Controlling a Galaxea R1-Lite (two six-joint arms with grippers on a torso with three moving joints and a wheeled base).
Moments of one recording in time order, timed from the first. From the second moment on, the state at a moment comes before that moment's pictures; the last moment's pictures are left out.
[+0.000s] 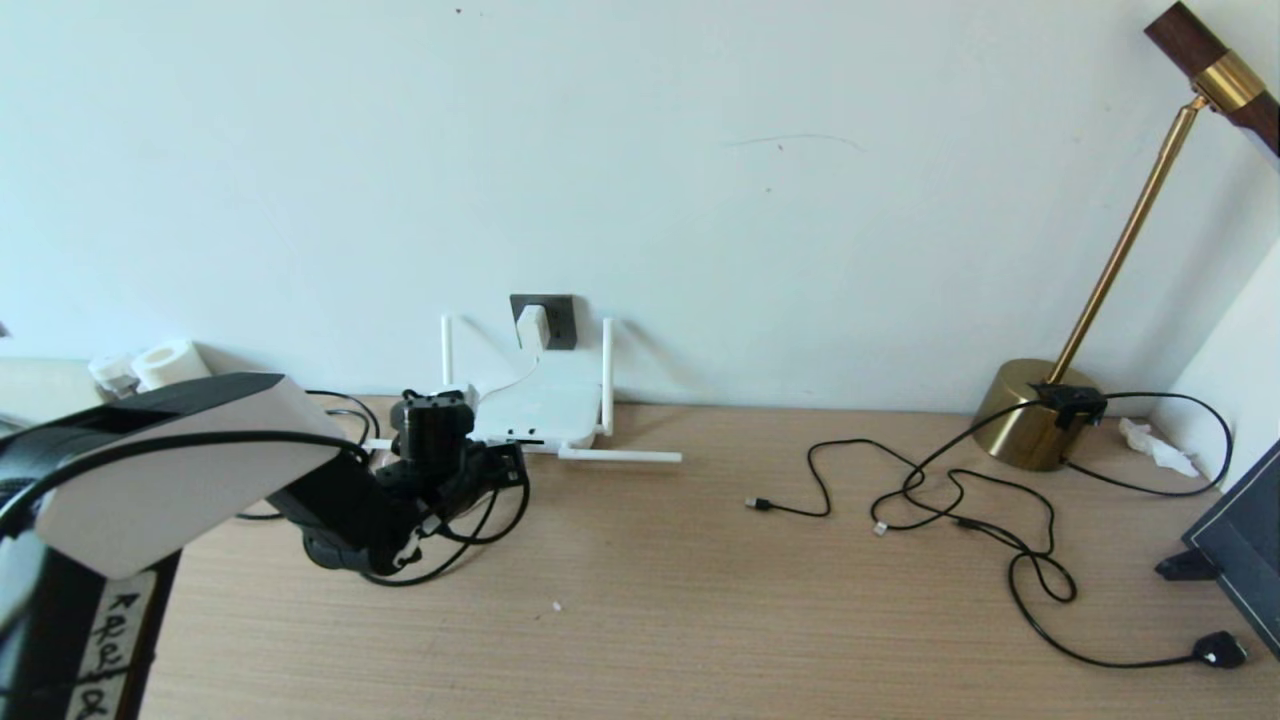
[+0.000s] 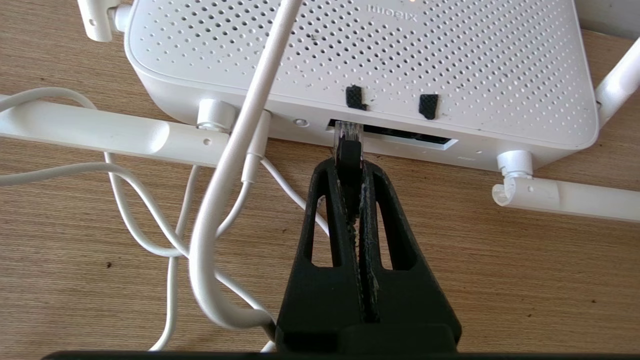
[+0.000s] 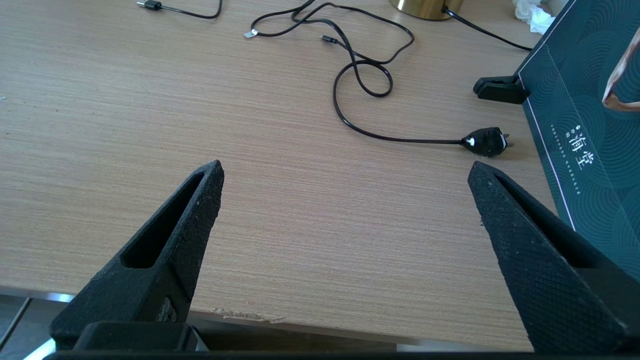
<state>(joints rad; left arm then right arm) -0.22 2.34 -1.07 -0.91 0.12 -0.19 0.00 0.00 -0.12 0.30 0.01 -0.09</state>
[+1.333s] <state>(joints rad) -0.21 2.34 -1.10 -0.89 0.11 -0.14 0.00 0.00 -0.12 0.30 0.01 -0.09</state>
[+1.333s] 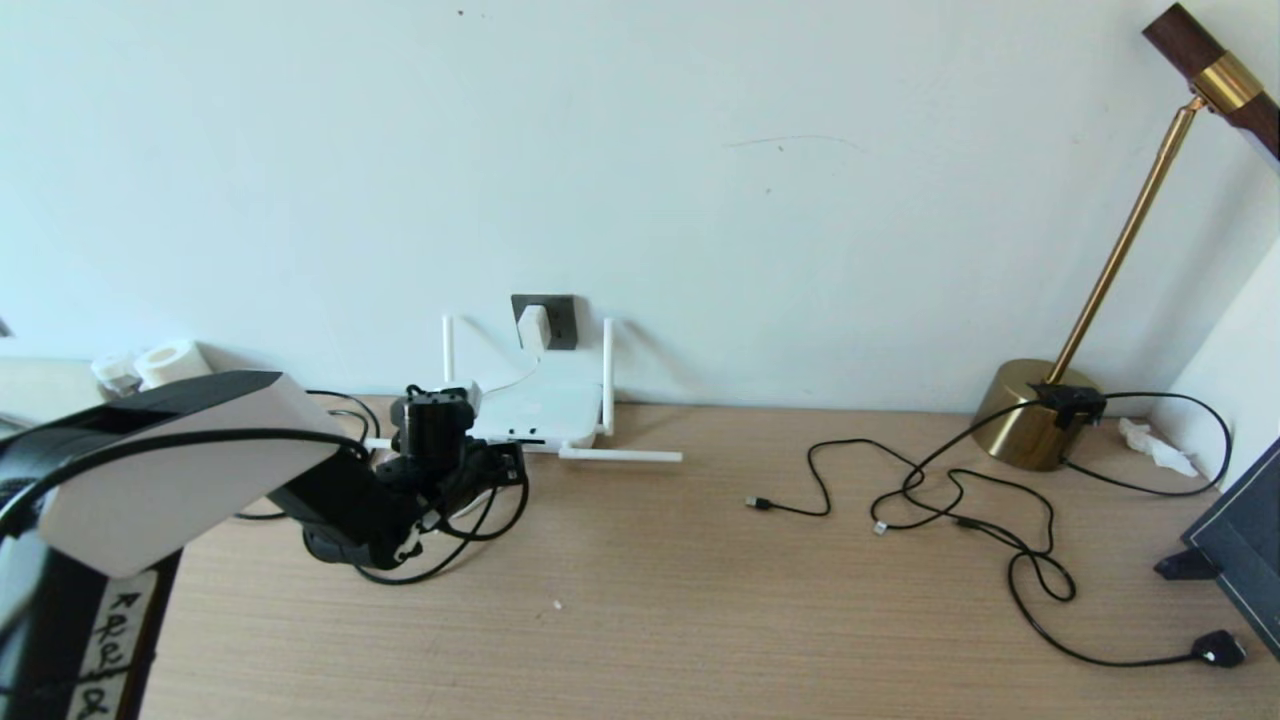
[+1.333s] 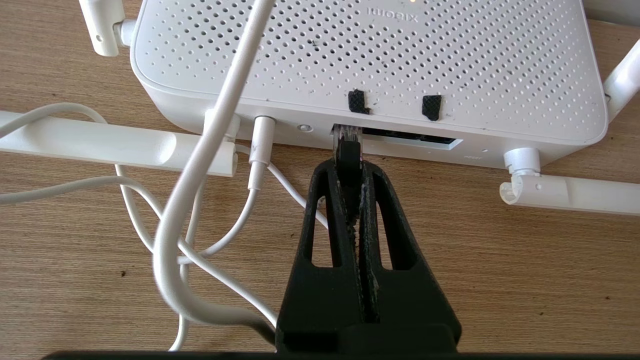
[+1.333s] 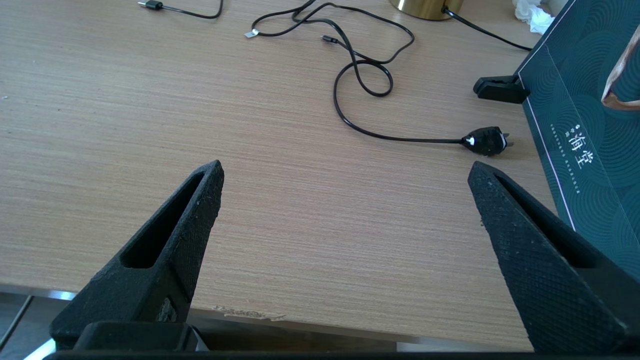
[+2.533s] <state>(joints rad) -0.21 2.36 -1.15 -0.85 0.12 -0.14 0.00 0.00 -0.12 0.30 0.01 -0.09</state>
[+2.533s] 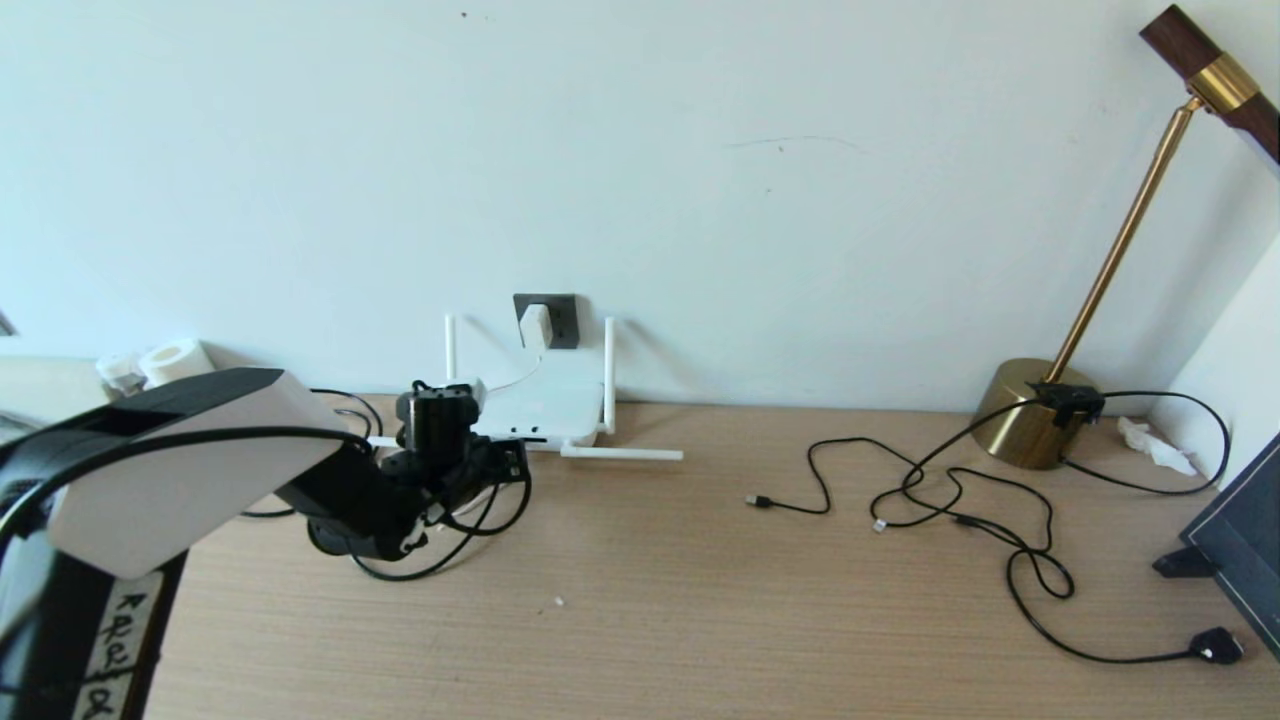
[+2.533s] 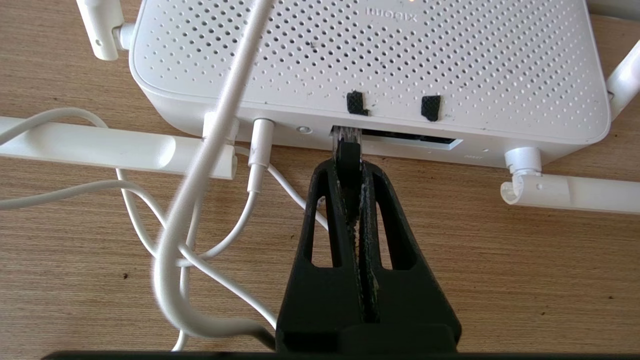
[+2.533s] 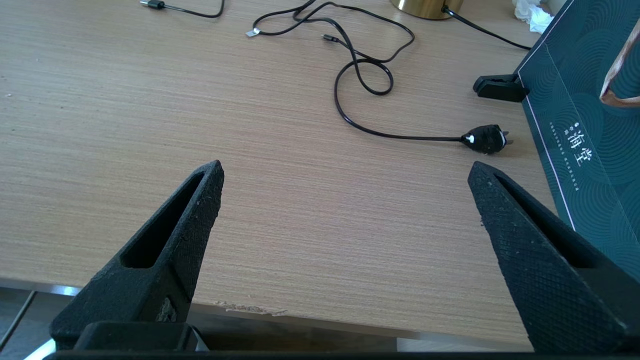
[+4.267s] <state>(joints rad) -0.21 2.36 -1.17 -0.83 0.12 -0.14 0.00 0.00 -0.12 0.30 0.01 -0.09</state>
